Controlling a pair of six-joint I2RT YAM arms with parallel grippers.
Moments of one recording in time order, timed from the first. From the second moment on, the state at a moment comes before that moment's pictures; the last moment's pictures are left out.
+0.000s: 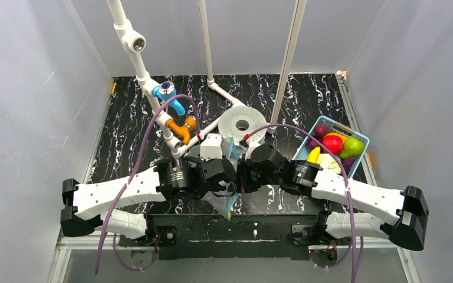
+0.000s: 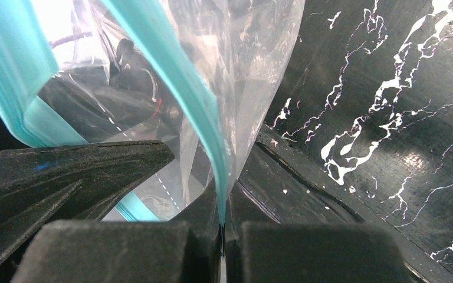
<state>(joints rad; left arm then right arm) -1.33 1.23 1.27 -1.06 -0.61 -1.03 1.12 1.11 0.88 -0.42 -0.12 0.86</state>
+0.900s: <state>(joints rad) -1.32 1.24 1.23 -1.09 -0.62 -1.07 1.02 1.09 0.97 -0.61 -0.17 0.58</state>
